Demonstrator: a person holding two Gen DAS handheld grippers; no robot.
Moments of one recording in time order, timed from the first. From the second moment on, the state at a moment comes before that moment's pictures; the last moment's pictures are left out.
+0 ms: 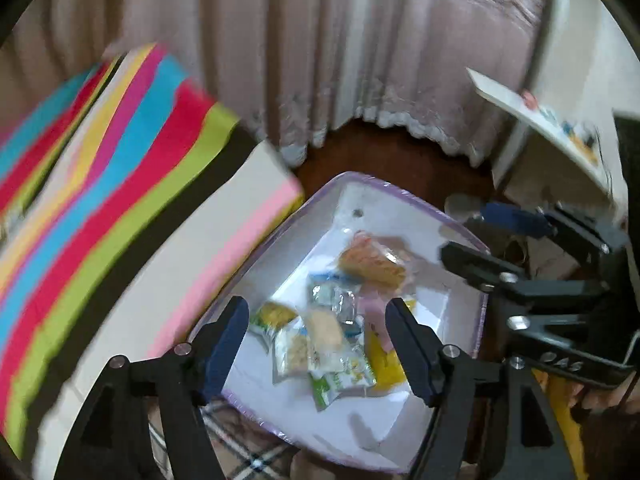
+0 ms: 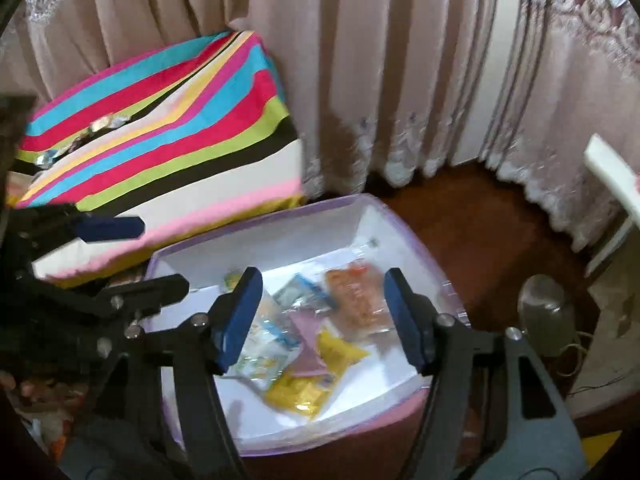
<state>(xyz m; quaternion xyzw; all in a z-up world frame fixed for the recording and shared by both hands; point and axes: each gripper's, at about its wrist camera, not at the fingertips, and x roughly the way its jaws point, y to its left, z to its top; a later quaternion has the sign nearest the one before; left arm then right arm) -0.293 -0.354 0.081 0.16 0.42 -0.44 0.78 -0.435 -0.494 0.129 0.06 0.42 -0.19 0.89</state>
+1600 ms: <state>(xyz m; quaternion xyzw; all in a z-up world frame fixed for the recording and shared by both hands) 0.141 0.123 0.055 -0.04 0.42 0.10 0.90 0.037 -0.263 0.035 0.06 0.45 0.09 0.89</state>
